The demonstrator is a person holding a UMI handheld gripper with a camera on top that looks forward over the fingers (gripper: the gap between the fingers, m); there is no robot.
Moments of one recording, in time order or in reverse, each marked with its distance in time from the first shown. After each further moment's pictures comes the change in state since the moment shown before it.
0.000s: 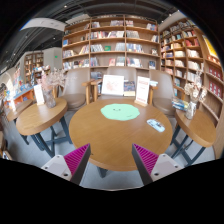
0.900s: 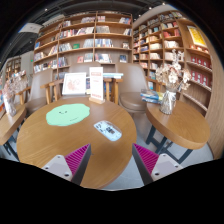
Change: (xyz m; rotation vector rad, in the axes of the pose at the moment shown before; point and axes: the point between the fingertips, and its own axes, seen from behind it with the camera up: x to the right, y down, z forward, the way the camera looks) arm 0.232 0.006 0.109 -0.012 0.251 0.102
